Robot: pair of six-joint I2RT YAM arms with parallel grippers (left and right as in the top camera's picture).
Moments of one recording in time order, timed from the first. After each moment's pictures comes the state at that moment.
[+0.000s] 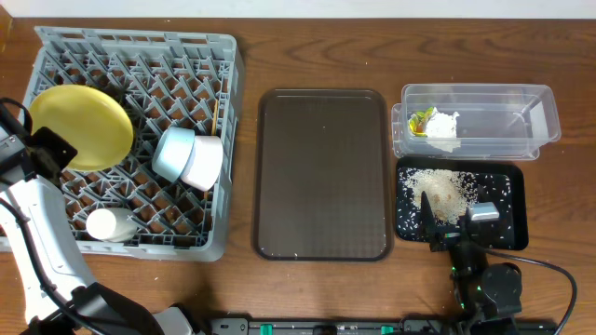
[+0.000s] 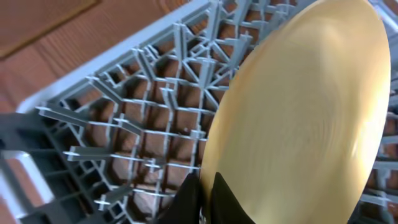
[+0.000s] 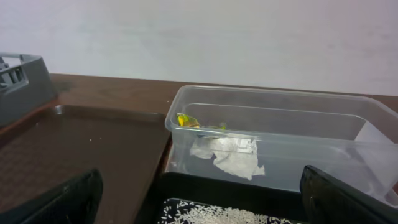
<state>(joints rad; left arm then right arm) 0.64 1.46 1.22 -0.65 -0.09 -0.24 0.19 0.01 0.01 -0.06 0.08 0.01</state>
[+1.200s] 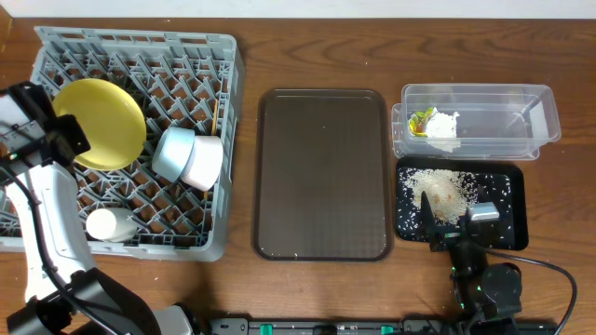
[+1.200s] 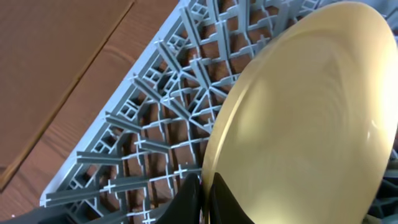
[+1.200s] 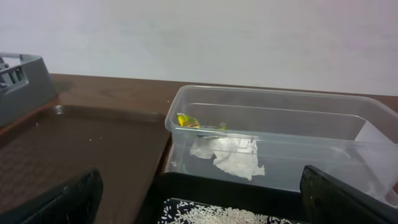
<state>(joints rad) 0.54 1.51 1.22 -0.53 -0.12 0.12 0.19 0.01 0.01 -0.06 0.08 0.01</state>
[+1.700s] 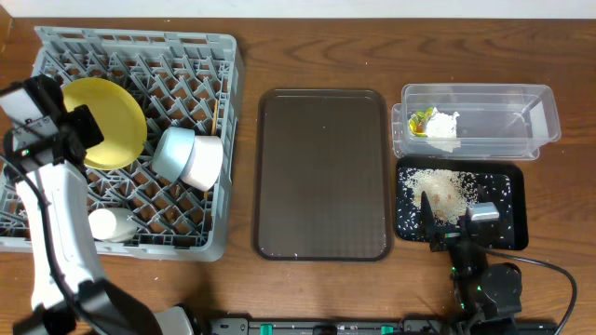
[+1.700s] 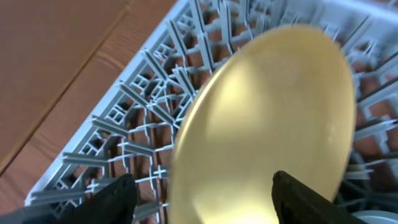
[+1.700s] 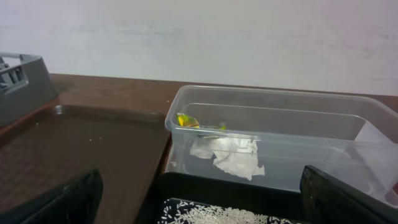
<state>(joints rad) 0.49 1.45 1.22 -0.55 -0.14 0.03 0.19 0.01 0.01 -0.06 0.08 0.01</state>
